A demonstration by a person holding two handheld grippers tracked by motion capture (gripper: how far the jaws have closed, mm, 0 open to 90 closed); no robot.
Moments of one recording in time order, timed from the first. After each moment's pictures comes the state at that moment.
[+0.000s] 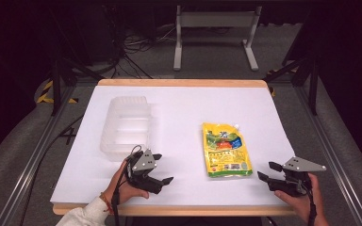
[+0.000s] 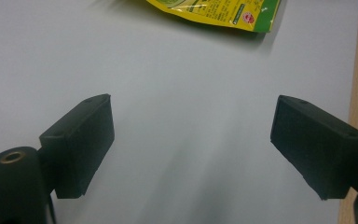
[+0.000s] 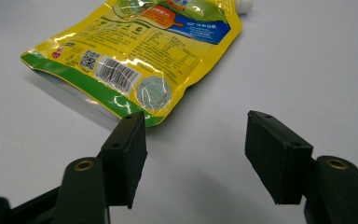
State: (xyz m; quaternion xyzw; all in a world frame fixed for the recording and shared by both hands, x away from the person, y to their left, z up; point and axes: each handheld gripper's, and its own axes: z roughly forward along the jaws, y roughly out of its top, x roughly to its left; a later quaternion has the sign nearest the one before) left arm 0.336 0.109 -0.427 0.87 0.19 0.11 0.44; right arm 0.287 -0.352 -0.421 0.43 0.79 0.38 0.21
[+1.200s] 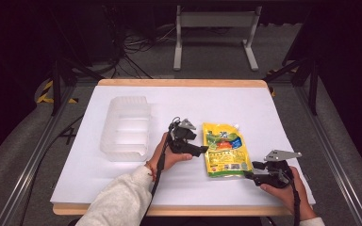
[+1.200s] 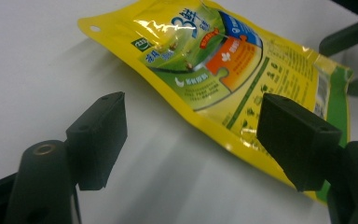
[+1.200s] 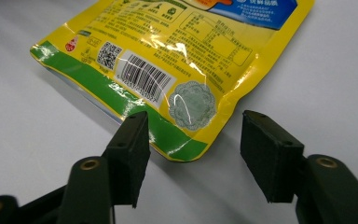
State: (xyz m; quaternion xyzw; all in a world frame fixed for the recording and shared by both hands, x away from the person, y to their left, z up) left arm 0.446 -0.011 -0.430 0.85 0.31 -0.01 0.43; right arm 0.321 -0.322 -0.435 0.42 0.82 0.36 0.13
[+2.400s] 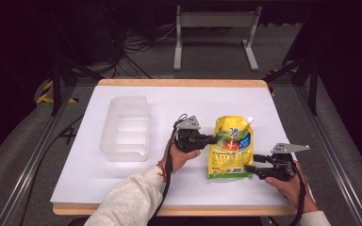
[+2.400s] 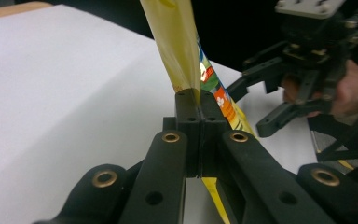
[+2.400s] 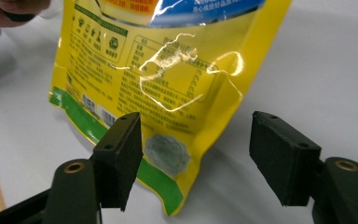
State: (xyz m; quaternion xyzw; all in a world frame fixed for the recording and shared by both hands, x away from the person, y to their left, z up) left arm 0.421 -0.018 -0.400 0.80 0.18 -0.02 0.57; right arm 0.339 -0.339 -0.428 0.41 0.80 0.43 0.08
